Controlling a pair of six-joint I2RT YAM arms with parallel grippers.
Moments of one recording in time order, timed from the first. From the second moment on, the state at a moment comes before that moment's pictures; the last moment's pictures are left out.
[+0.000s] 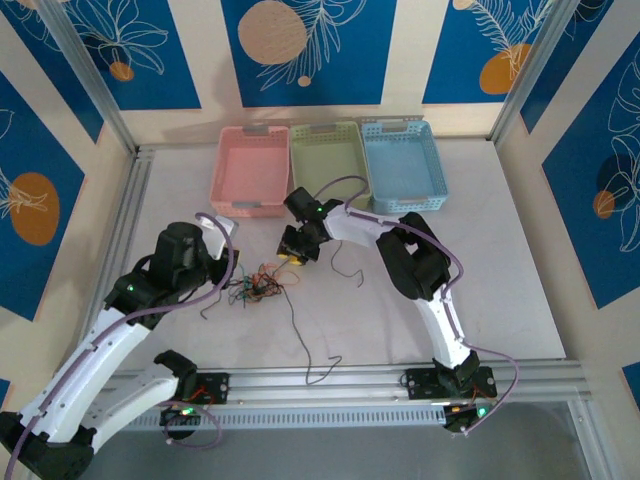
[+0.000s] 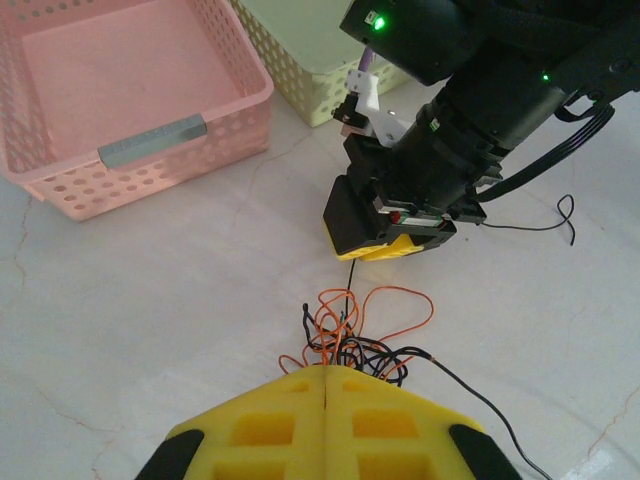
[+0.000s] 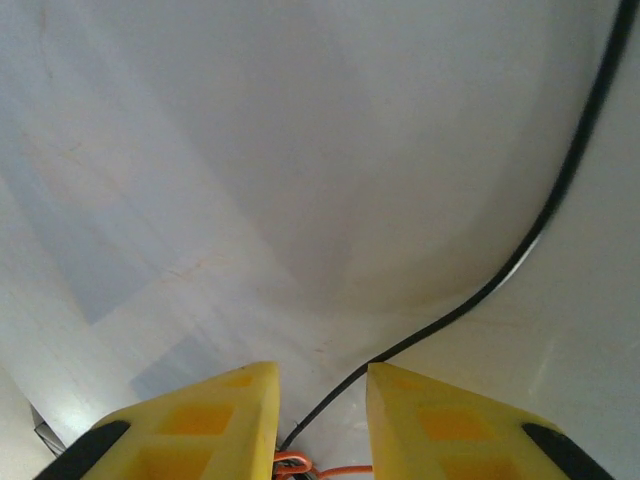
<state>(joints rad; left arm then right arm) -0.51 0.80 0.89 -0.74 0.01 -0.05 0.74 2.19 1.61 -0.60 -0.37 1.04</state>
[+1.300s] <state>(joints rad) -0.51 0.80 0.89 -0.73 0.01 -0.05 0.77 2.18 1.59 -0.57 -0.31 1.08</state>
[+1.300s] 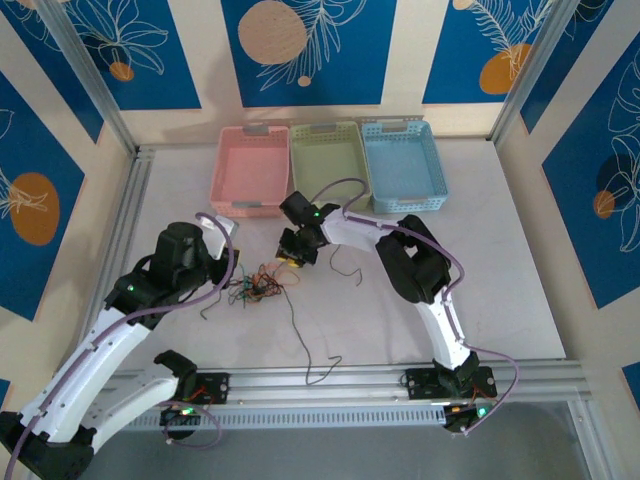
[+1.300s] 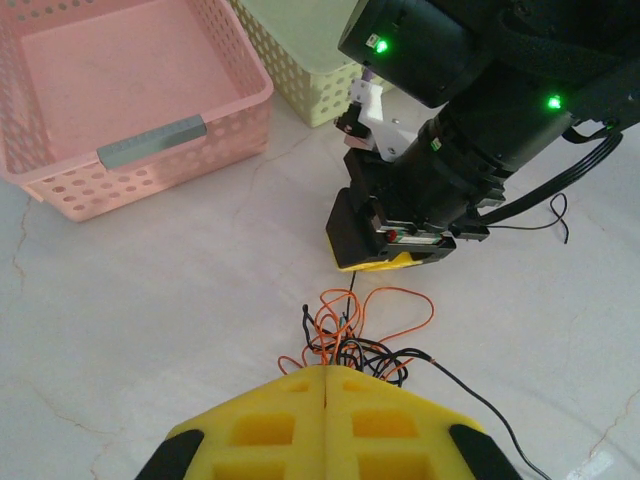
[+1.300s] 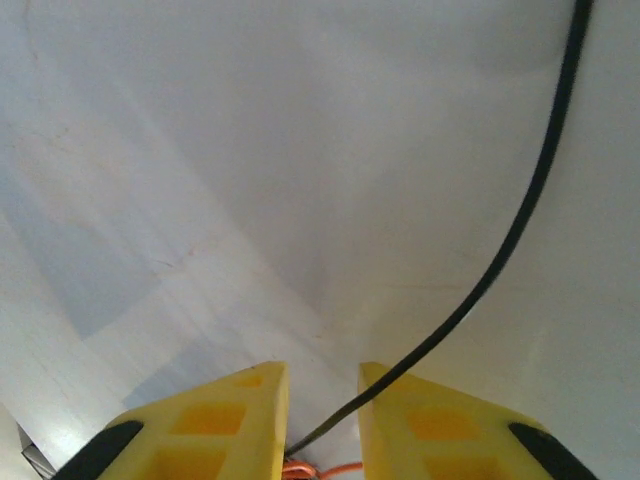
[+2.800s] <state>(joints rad) -0.42 0.78 0.88 -0.76 -0.19 -0.06 -0.26 1.30 0.69 -0.34 -0.38 0.89</state>
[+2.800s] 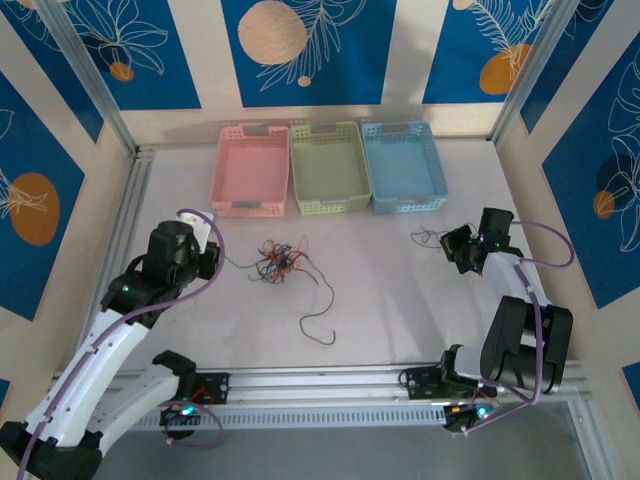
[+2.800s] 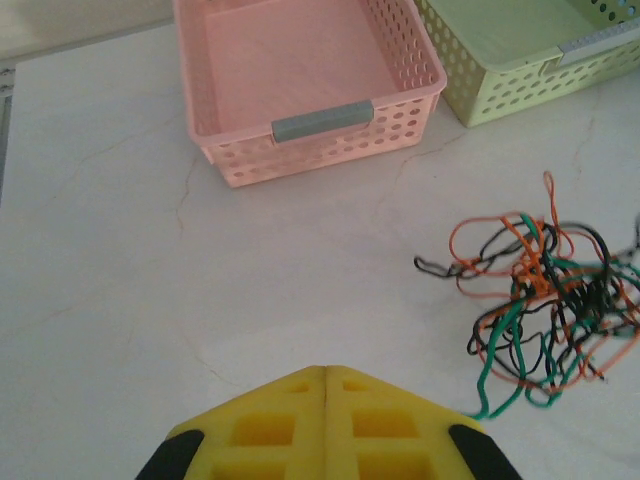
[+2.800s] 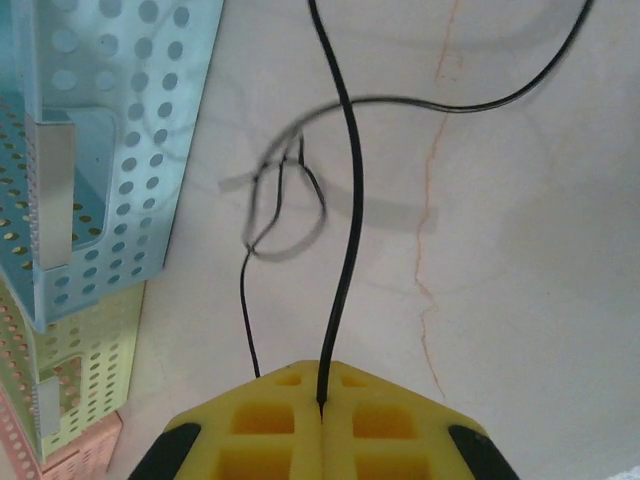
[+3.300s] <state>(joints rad) -0.42 0.79 0.88 -0.76 -0.15 -0.06 0.03 1.15 1.01 -0.51 -0.33 0.79</state>
